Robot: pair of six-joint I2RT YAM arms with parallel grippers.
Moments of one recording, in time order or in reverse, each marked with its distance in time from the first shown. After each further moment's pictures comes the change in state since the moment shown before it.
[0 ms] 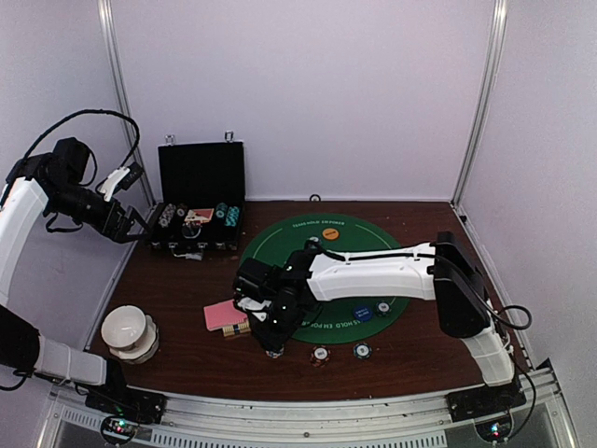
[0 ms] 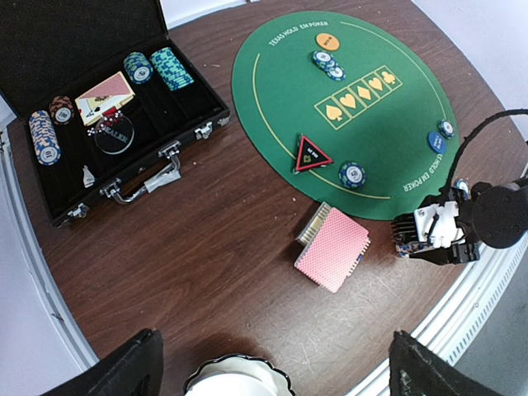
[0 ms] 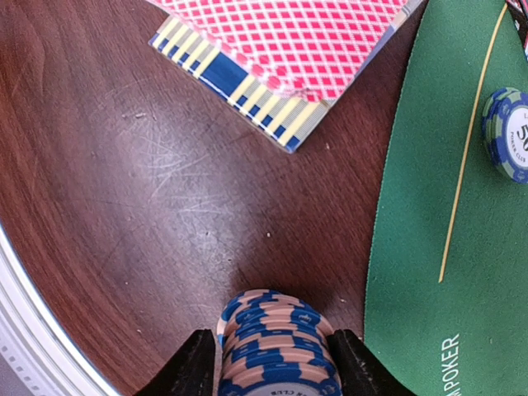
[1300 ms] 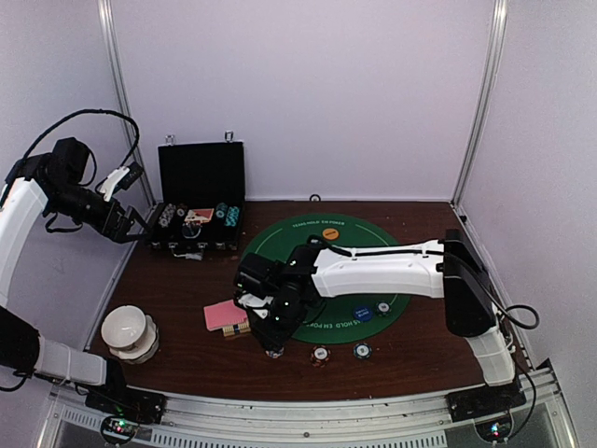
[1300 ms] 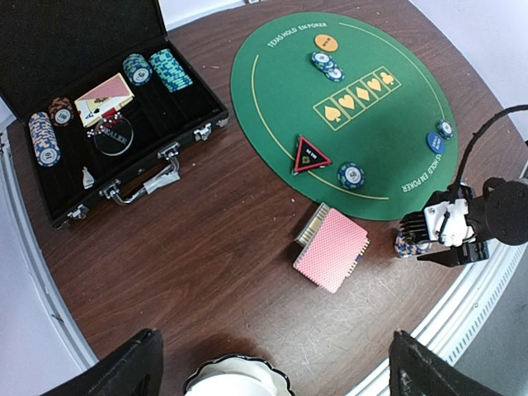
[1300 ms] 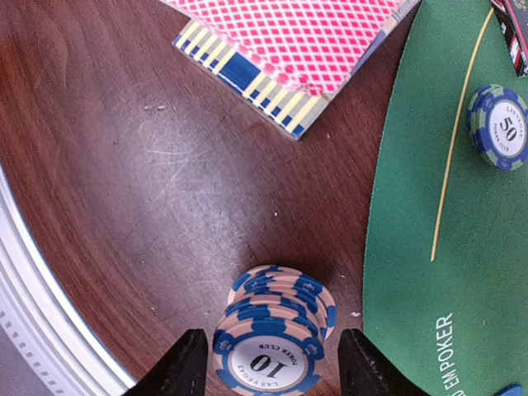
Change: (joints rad) left arm 0.000 -0.003 0.000 0.000 0.004 0.001; right arm 0.003 -0.036 0.000 -0.030 -0.007 0.000
